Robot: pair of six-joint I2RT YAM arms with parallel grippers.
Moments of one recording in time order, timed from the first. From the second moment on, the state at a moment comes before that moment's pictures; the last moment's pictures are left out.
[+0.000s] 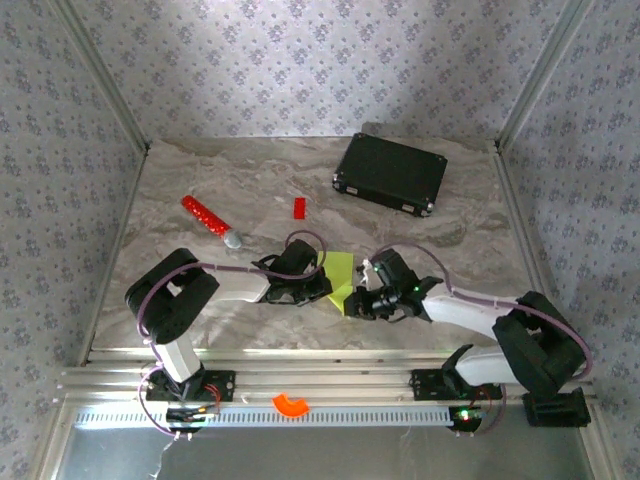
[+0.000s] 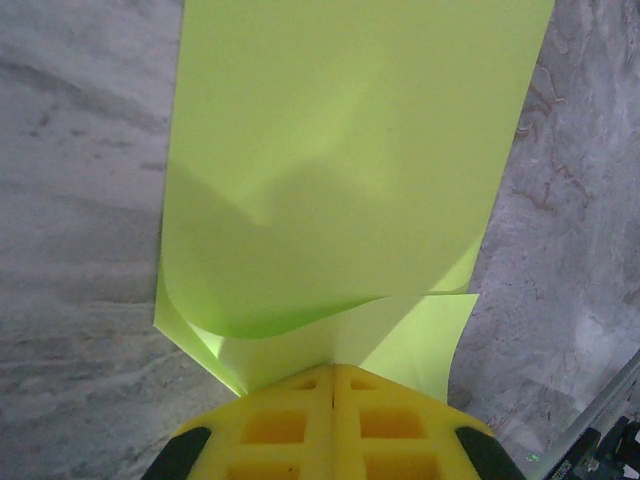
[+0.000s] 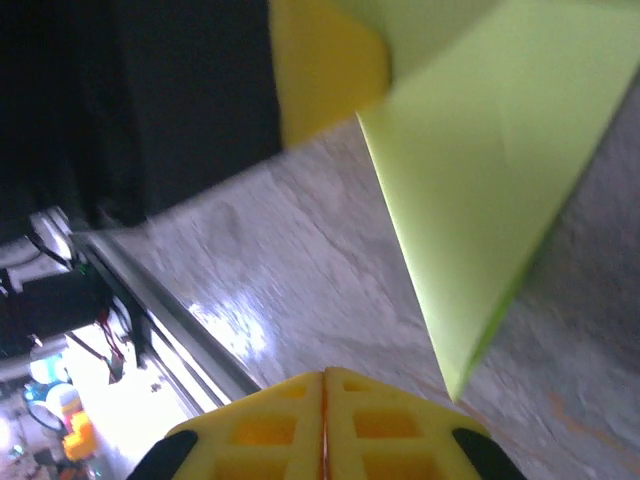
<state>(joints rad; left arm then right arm) -0.84 1.73 0.76 0.10 0.30 -1.12 0.67 1.34 0.51 -0.09 -0.58 0.77</state>
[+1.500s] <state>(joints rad) -0.74 1.67 0.69 0.12 0.29 -1.13 0.64 1.56 0.52 0.07 -0.58 0.79</state>
